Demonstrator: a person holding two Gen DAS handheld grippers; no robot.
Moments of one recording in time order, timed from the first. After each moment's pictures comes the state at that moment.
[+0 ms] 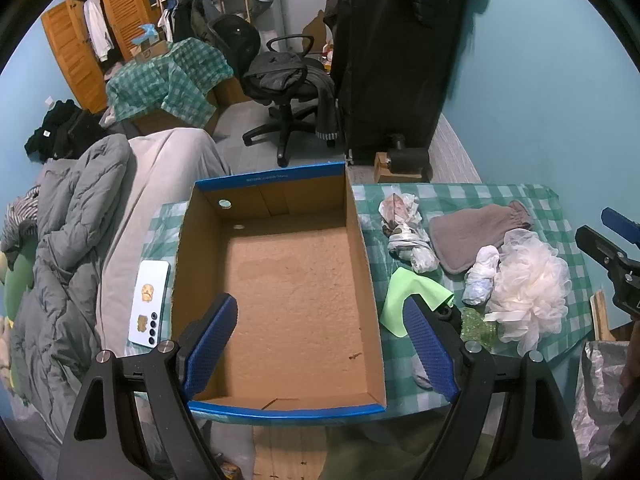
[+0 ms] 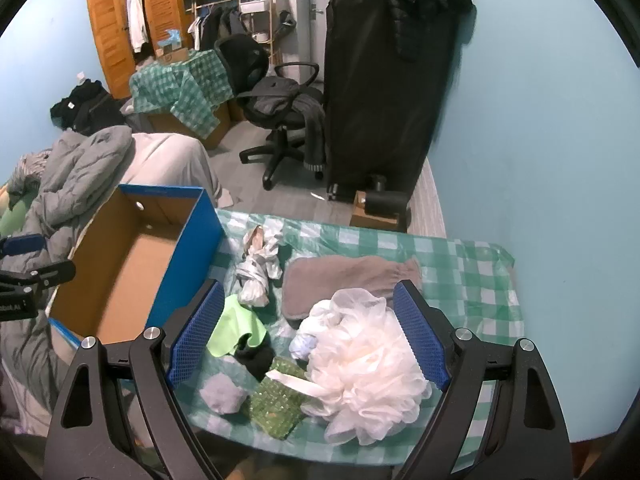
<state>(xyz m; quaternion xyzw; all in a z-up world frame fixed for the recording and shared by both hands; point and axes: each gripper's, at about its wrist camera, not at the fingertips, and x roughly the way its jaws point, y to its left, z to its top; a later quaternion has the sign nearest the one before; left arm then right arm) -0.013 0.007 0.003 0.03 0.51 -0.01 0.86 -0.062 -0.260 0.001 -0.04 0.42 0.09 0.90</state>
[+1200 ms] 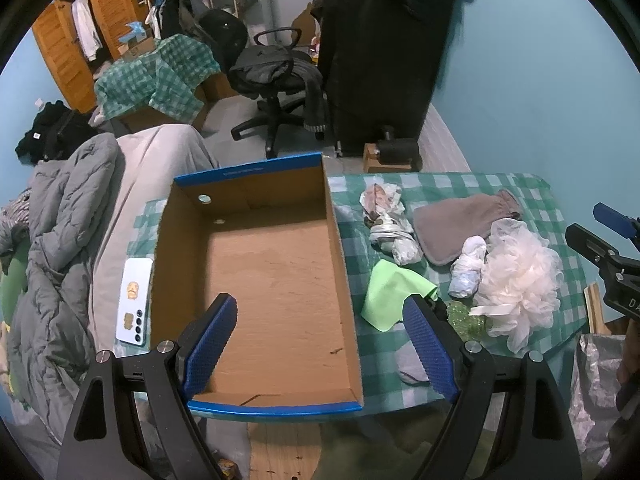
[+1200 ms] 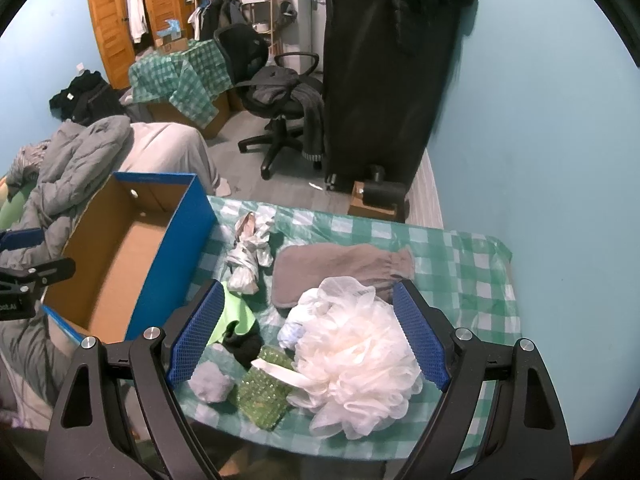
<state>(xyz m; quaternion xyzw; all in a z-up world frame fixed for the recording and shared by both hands) -0.013 -0.021 -0.003 0.03 0.52 -0.03 0.85 -0.059 -0.274 -0.005 -0.04 0.44 0.09 0.89</state>
